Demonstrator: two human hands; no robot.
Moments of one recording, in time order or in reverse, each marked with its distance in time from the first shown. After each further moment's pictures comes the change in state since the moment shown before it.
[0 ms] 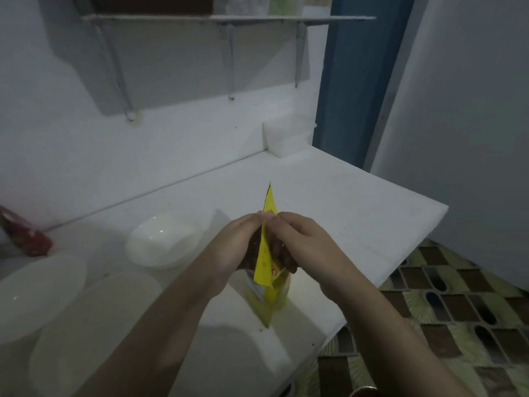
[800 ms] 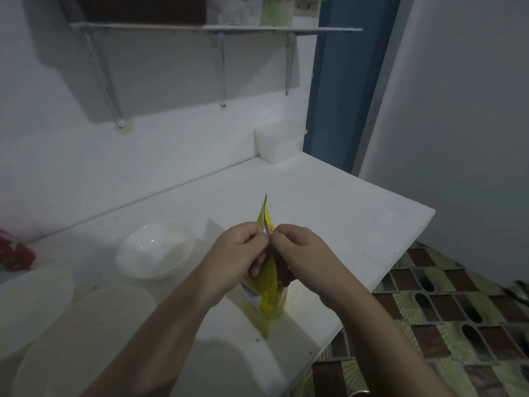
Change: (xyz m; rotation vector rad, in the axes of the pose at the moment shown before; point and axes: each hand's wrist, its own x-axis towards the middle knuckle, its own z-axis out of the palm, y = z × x) left_hand -0.001 -0.001 -0.001 0.211 0.034 0.152; right_hand -0.003 -0.003 -0.001 -0.084 0.003 0.038
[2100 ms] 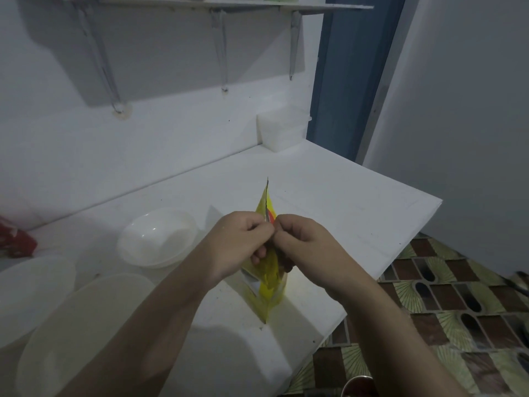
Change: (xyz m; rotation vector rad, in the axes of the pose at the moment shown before) left_hand 0.002 0.007 -0.007 0.114 -0.011 -0.017; right_hand 0.000 0.007 0.002 0.011 -0.058 -0.120
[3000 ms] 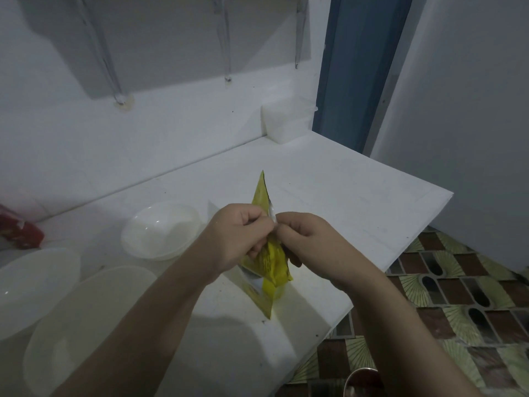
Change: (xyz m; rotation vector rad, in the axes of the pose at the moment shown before) left_hand 0.001 -0.009 -0.001 -0.115 -0.009 0.071; right_hand 0.005 0.005 -0.006 -0.123 -0.058 0.006
